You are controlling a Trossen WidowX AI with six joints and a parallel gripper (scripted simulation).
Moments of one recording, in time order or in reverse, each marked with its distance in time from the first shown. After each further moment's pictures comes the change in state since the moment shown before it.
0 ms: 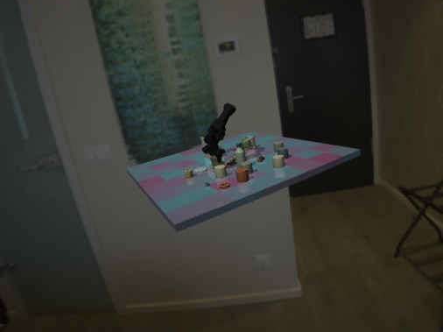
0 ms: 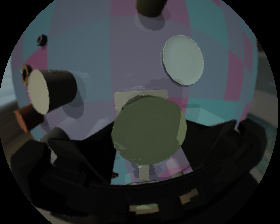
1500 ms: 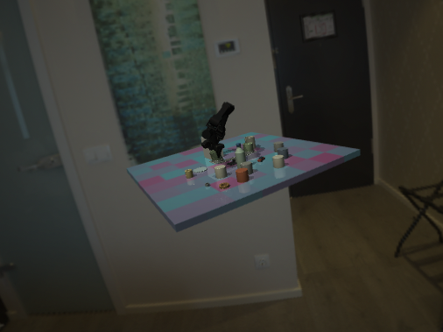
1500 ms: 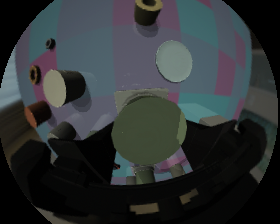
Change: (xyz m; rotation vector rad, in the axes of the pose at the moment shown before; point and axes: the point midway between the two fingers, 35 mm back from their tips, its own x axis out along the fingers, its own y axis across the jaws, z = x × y) arm -0.038 0.003 -0.001 0.014 0.018 -0.013
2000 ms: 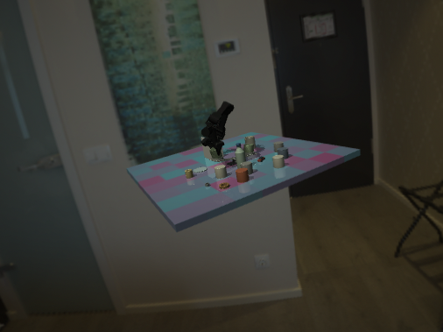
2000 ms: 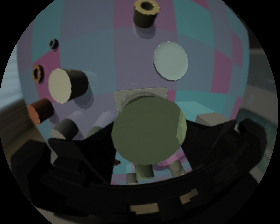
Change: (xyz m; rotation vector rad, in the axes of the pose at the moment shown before) arm -0.017 0.000 -0.003 0.002 0.009 -0.006
